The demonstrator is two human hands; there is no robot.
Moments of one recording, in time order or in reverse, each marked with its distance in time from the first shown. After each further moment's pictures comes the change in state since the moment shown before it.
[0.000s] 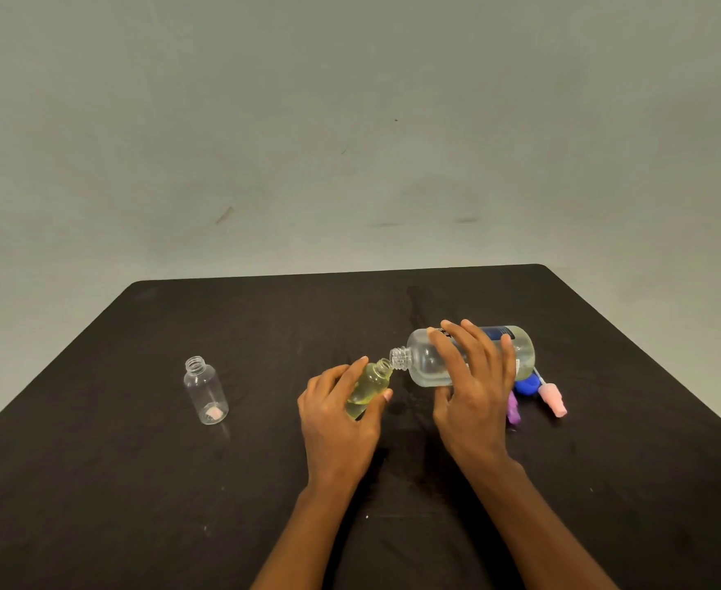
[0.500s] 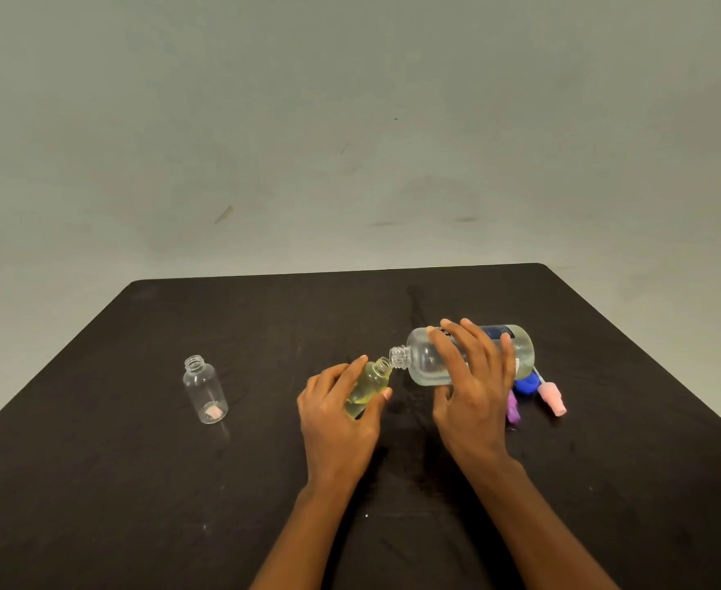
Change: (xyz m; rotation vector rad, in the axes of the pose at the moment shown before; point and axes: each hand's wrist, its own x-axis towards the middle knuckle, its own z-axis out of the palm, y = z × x) left_hand 0.001 0.001 0.000 0.000 -0.004 0.001; right_hand 0.000 0.000 0.000 -0.006 0.008 0.001
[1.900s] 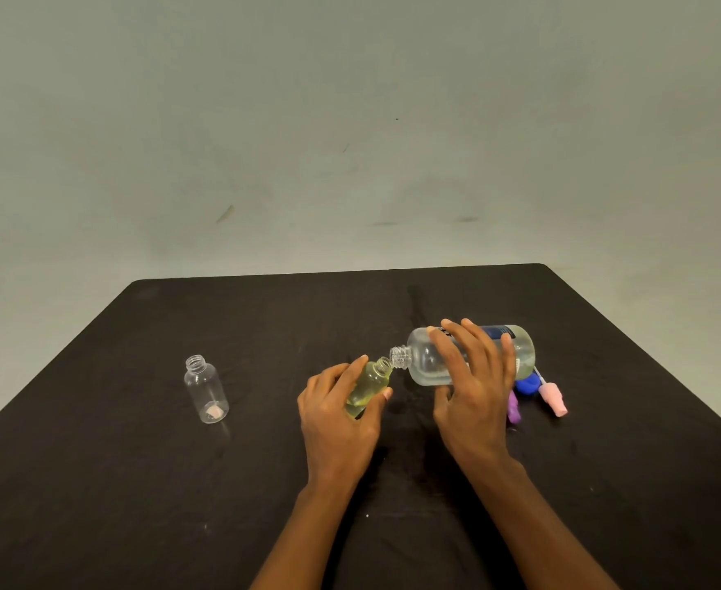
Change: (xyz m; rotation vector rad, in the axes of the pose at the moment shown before) left_hand 0.000 -0.004 0.001 0.014 -0.002 -0.007; right_hand 0.000 0.001 0.000 0.002 0.006 -0.008
